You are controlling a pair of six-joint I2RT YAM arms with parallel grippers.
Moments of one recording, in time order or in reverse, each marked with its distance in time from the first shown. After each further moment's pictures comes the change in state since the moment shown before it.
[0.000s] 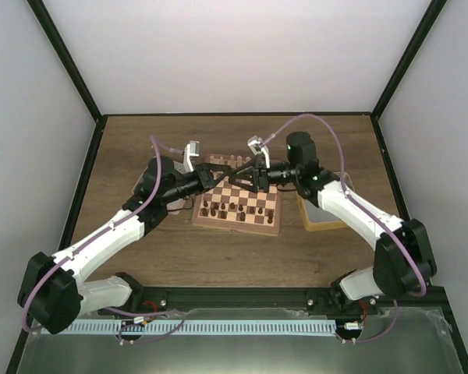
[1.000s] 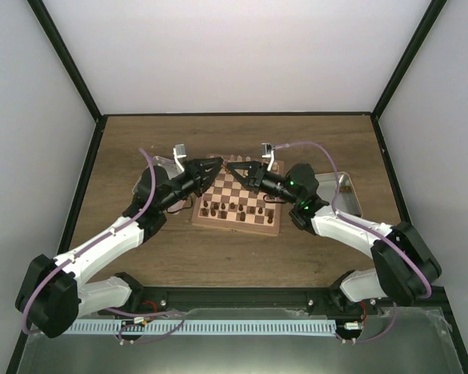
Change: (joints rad) left arm 0.001 -0.036 -0.114 0.237 -0.149 -0.457; right arm 0.150 -0.084 -0.369 0.835 0.544 1.060
